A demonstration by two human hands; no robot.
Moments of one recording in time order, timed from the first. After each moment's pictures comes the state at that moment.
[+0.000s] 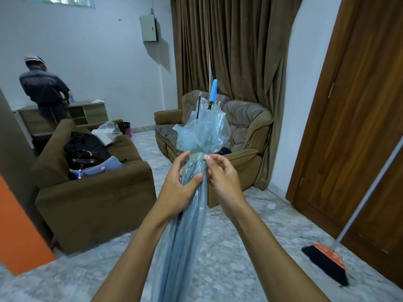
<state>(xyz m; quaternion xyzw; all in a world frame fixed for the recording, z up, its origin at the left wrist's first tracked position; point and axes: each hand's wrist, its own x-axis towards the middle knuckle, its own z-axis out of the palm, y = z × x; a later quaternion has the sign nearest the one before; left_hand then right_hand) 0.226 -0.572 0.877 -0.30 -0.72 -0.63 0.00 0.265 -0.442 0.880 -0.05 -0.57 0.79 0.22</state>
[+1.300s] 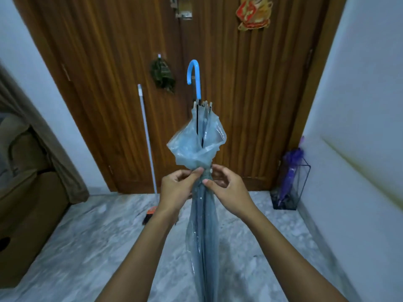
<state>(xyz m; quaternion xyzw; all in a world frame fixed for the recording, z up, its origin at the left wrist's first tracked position) 0.586 -0.098 0.827 -0.42 -0.56 -0.55 -0.46 0.730 -0.075 0.801 -0.44 -0.62 0.45 0.47</state>
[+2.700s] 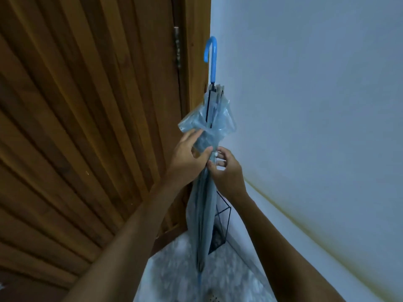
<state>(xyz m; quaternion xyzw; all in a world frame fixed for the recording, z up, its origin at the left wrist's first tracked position) 1.092 0.681 0.778 -0.80 -0.31 -0.37 -0.35 1.193 0.597 0.736 -0.67 -0.42 0.15 0.59</state>
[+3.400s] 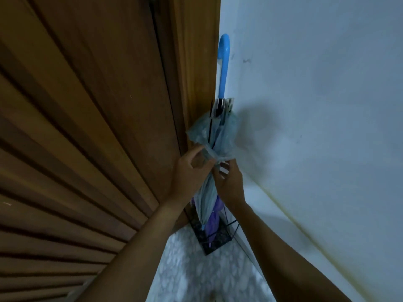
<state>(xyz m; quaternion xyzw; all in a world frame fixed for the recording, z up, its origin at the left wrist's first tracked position) 1.195 0.808 0.622 -0.69 -0.36 -0.35 -0.51 1.301 0.751 0.557 -0.69 -0.38 0.22 0.58</state>
